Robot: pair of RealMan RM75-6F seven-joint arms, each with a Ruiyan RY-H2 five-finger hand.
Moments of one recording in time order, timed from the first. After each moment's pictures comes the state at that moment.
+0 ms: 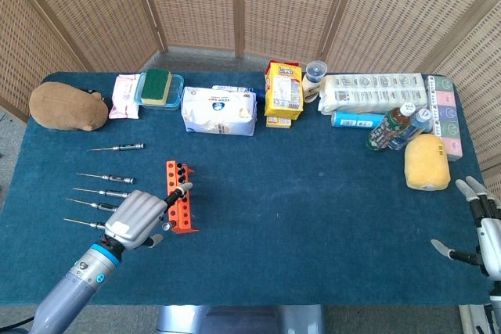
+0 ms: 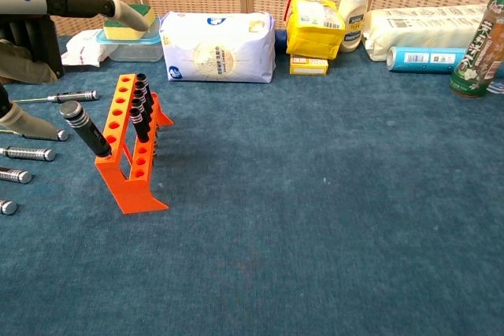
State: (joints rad) left arm -0.70 -1.03 0.00 -2.36 1.01 1.15 0.65; right arm 0.04 -0.97 0.08 -1.73 -1.47 1.47 0.25
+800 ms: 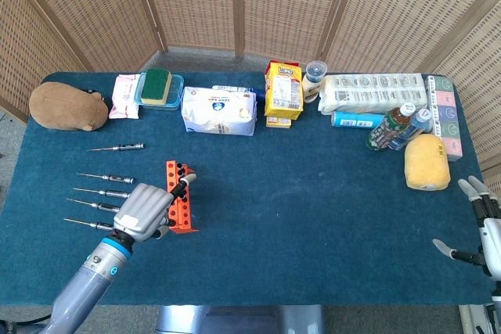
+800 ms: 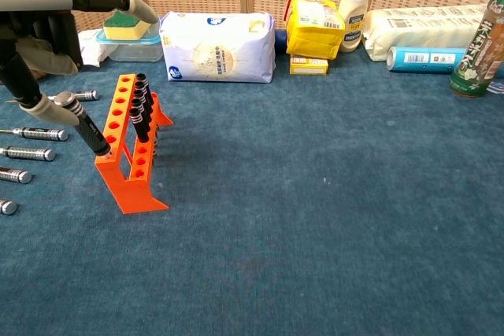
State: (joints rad) left arm -0.75 -1.14 -0.05 -2.34 0.86 1.25 0.76; right arm 0.04 -0.97 0.08 -1.73 -1.47 1.47 0.27
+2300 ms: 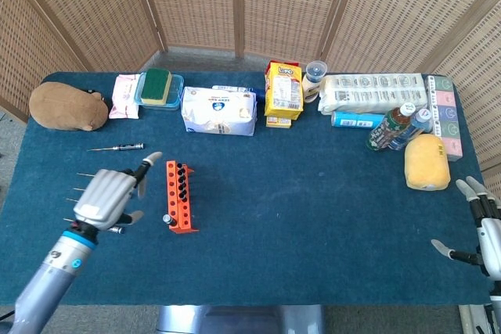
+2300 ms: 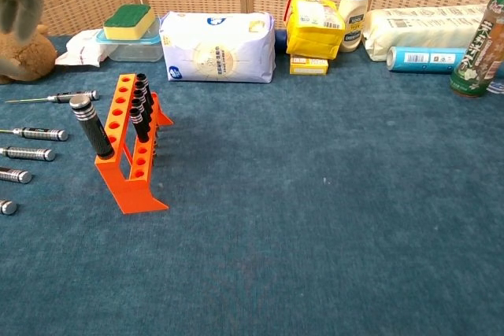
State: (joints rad) left arm -0.61 -0.95 -0.04 -2.28 1.09 1.26 0.51; right arm 0.04 -0.97 0.08 -1.73 -1.46 1.47 0.25
